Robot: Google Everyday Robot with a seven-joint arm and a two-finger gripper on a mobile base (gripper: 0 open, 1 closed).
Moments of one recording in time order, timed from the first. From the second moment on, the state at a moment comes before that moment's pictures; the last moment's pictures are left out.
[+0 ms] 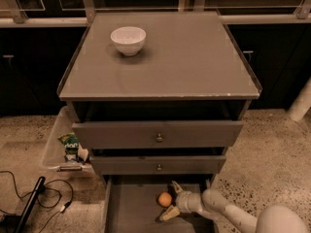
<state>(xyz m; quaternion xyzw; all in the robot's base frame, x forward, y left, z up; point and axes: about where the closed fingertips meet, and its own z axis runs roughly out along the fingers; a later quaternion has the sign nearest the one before) 0.550 -0.088 0.150 -0.48 0.74 0.26 0.40</state>
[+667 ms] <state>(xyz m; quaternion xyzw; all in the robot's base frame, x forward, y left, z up) 0.536 -0.170 0.216 -0.46 0.75 0.16 0.44</state>
